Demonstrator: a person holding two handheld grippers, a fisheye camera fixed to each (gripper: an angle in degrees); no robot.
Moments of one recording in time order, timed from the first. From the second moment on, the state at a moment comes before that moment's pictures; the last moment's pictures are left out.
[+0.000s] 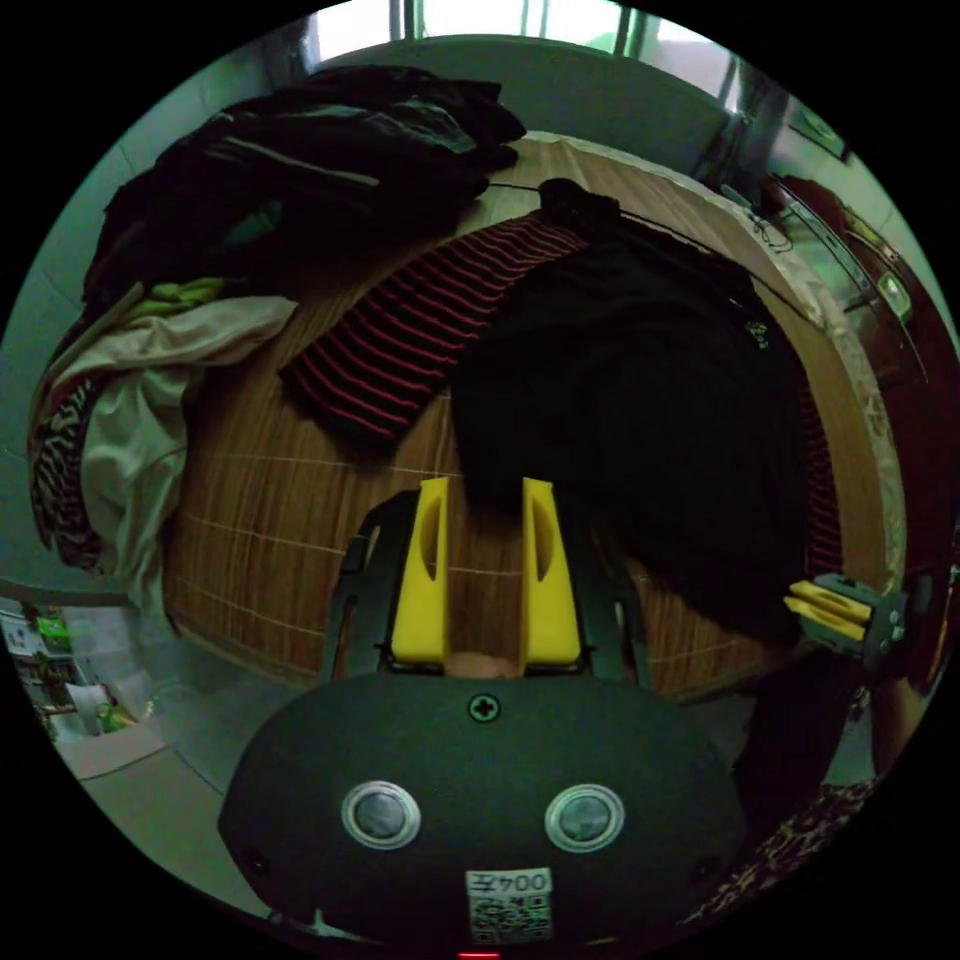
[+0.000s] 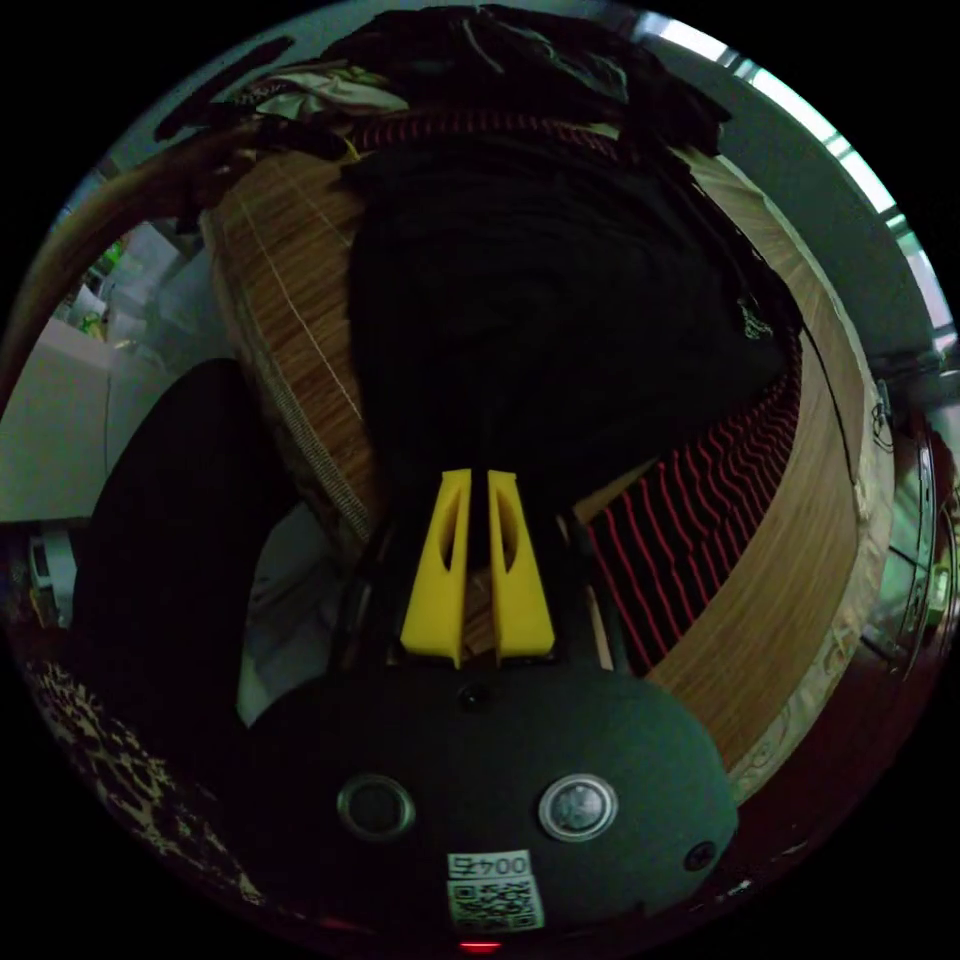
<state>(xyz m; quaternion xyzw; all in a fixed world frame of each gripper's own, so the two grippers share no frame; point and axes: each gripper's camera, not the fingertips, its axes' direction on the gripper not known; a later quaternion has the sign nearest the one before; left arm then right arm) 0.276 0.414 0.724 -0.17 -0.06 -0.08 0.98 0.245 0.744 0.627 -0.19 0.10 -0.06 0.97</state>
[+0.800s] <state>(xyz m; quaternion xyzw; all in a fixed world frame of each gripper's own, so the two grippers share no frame) 0.371 0.470 0.630 -0.22 -0.06 0.07 0.97 0.305 0.854 0.530 -0.28 0.08 -0.13 0.95</state>
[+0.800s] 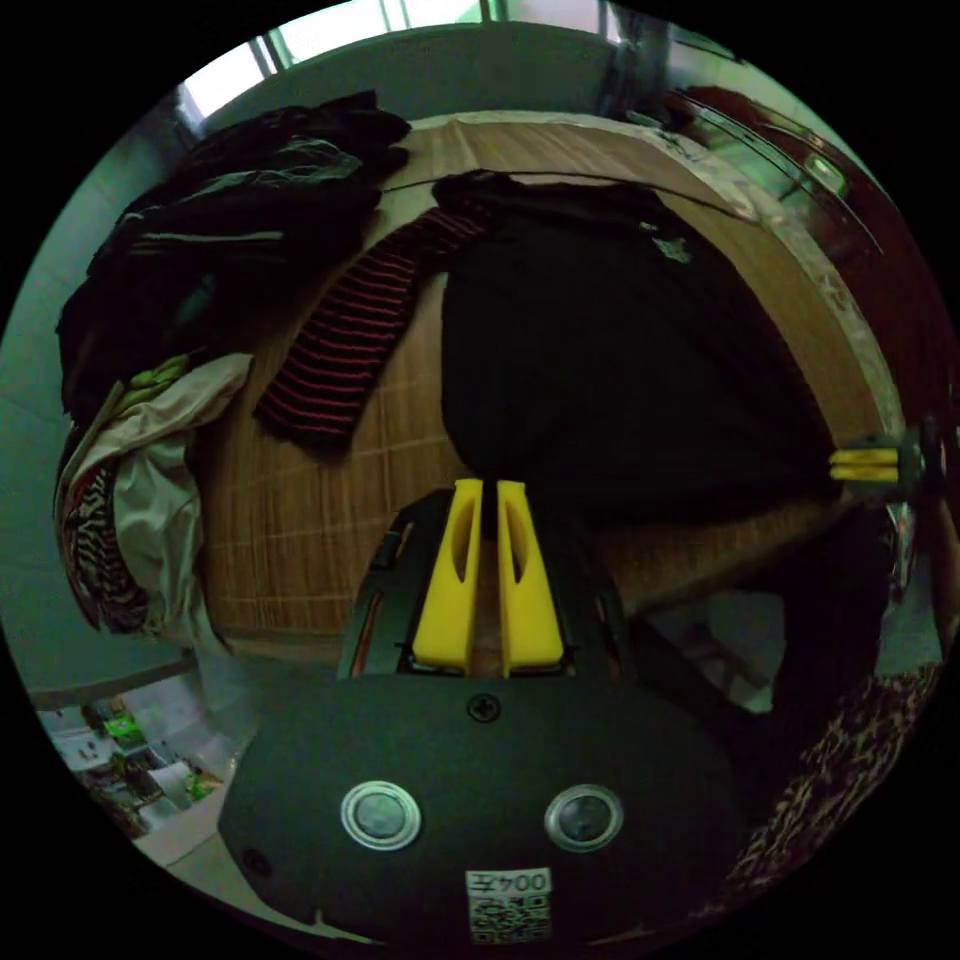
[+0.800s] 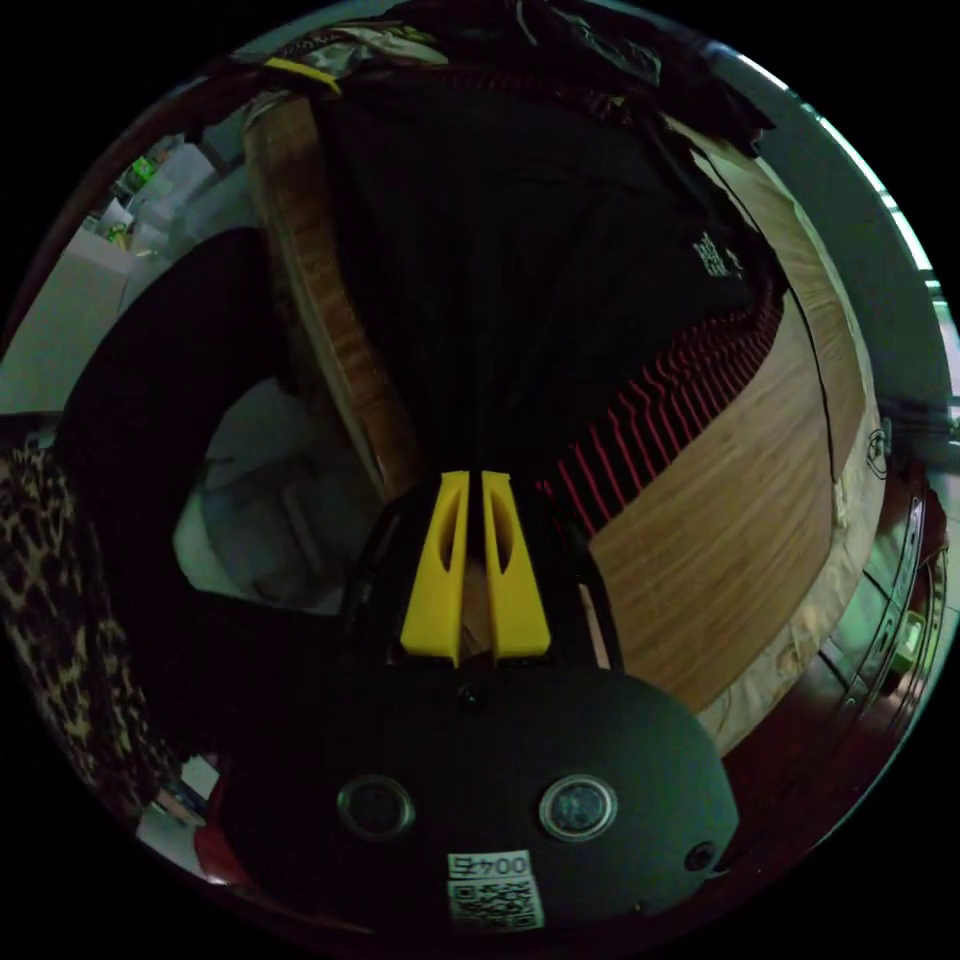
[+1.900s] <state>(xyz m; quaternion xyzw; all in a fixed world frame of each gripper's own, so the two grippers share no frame) 0.599 0.503 0.642 -0.19 -0.14 0.17 0.96 0.421 1.000 0.476 -0.29 0.18 0.04 0.94</state>
